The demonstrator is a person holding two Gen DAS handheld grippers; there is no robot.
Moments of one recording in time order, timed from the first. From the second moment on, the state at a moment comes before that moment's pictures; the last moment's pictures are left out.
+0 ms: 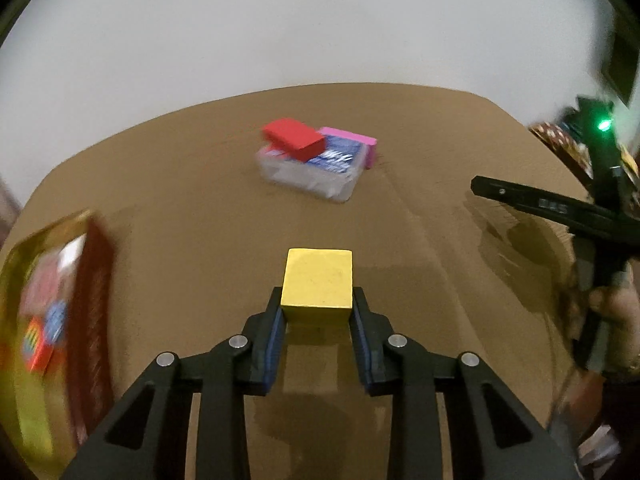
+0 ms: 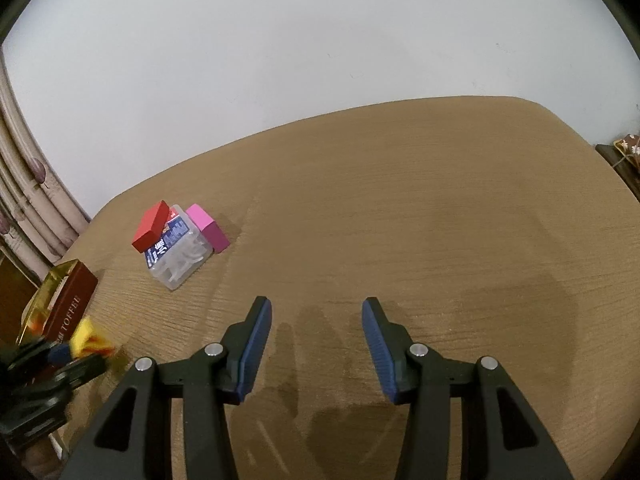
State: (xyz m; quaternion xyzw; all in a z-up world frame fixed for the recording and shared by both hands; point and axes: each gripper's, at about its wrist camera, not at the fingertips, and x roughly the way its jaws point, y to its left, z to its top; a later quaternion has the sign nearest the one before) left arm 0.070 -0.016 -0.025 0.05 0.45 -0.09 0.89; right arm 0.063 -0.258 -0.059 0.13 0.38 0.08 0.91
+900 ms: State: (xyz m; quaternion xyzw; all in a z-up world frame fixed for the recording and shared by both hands) left arm 0.051 0.186 -0.025 -0.02 0.51 0.07 0.86; right arm 0.078 -0.240 -0.069 0.10 0.40 0.07 0.91
